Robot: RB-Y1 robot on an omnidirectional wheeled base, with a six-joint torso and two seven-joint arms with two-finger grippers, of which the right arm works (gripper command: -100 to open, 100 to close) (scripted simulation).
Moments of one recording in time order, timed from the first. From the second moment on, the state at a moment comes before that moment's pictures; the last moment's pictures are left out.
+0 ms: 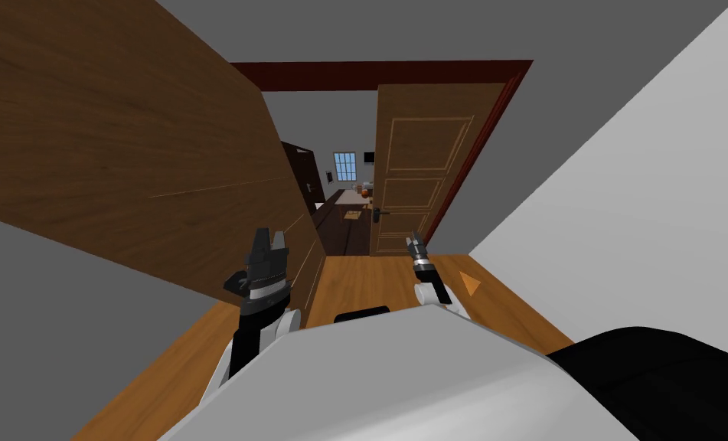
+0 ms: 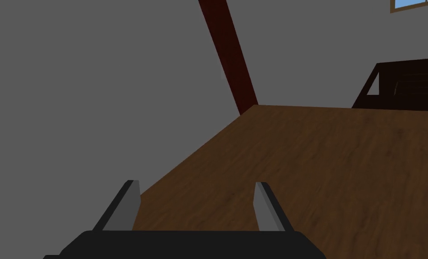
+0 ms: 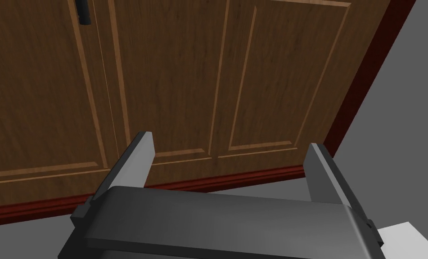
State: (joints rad) arm 0.38 -0.12 -0.06 -1.90 -0.07 -0.39 0.00
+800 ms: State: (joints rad) arm 0.34 -0.17 -0.08 -1.73 -0.14 -0.36 -0.01
